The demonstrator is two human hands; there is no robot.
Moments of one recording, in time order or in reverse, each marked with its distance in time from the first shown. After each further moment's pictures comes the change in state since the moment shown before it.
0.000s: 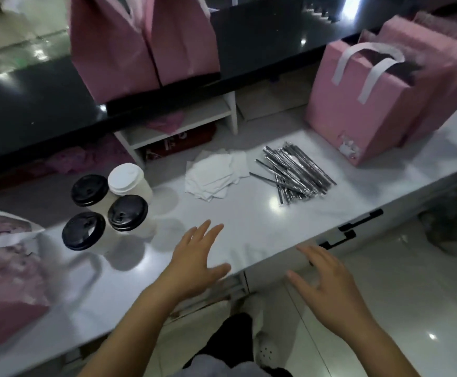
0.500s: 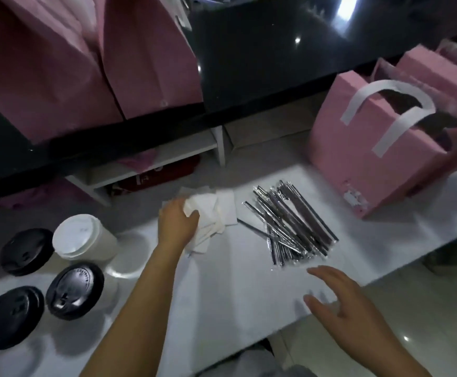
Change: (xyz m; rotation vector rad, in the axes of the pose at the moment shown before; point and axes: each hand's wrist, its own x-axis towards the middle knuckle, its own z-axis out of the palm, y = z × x) left_hand 0.247 -0.012 -0.056 -0.294 0.446 -0.265; right_hand 0.124 0.028 -0.059 0.053 -0.059 0.073
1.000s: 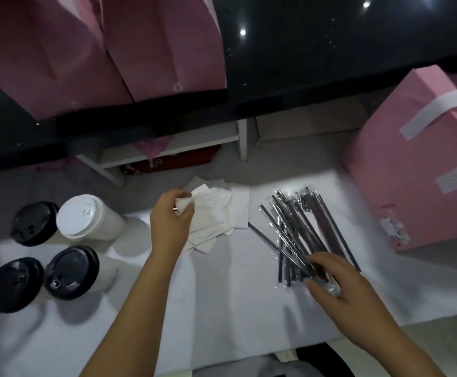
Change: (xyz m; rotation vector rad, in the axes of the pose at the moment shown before) left_hand -0.001 0.000 -0.001 -0.282 0.321 -0.046; right_hand 0.104 -0.007 -0.026 0.081 -0.196 -0.133
